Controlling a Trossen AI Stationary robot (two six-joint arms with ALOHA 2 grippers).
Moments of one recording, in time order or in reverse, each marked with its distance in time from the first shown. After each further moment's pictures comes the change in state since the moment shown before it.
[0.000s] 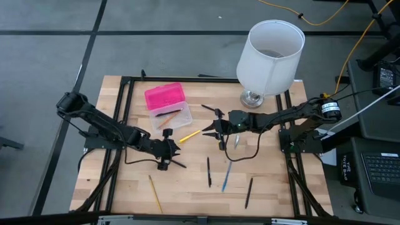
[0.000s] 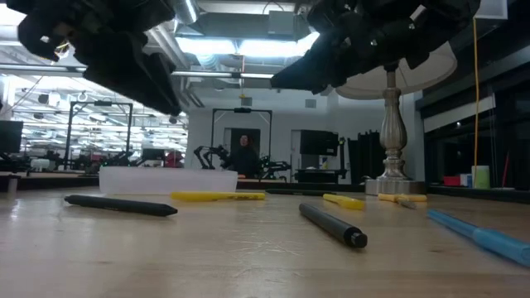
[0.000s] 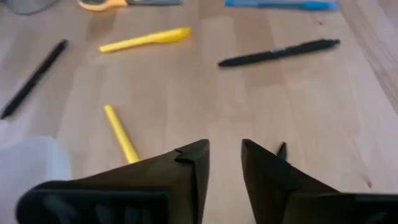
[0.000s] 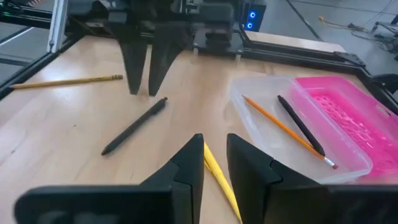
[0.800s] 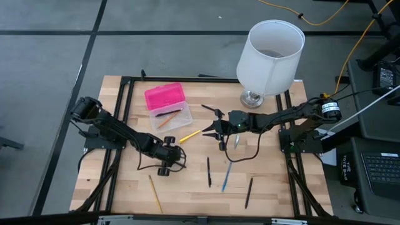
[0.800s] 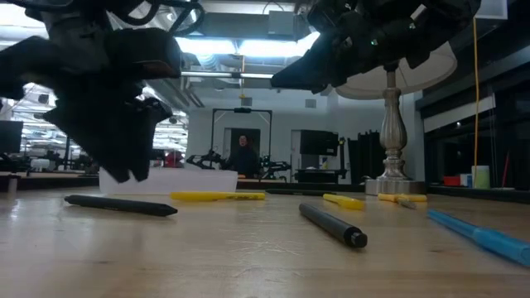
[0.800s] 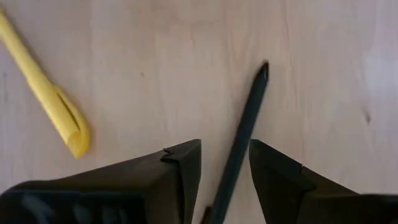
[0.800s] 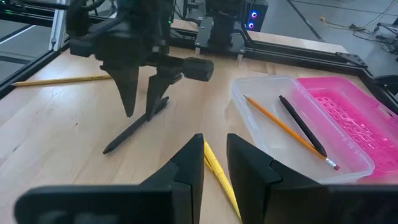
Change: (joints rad) left arm 0.003 0.253 0.147 -0.255 0.173 -0.111; right arm 0.000 0.000 0.000 -0.003 0.000 -0.007
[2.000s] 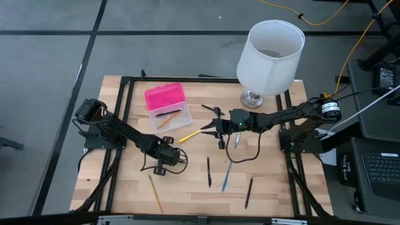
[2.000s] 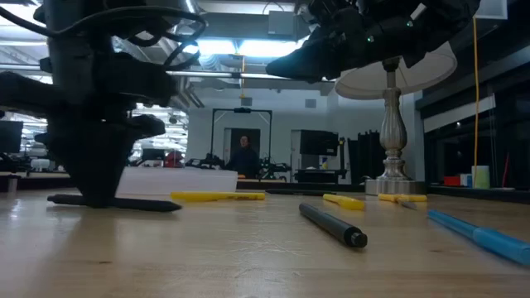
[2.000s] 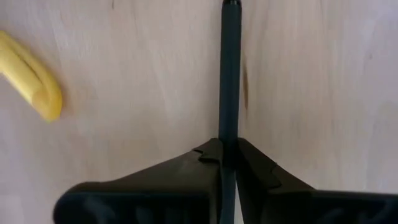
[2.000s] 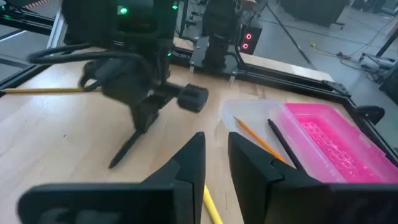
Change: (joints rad) left arm 0.018 0.055 0.022 -0.183 0.060 0.069; right arm -0.009 0.000 0.001 0.081 0.002 -0.077
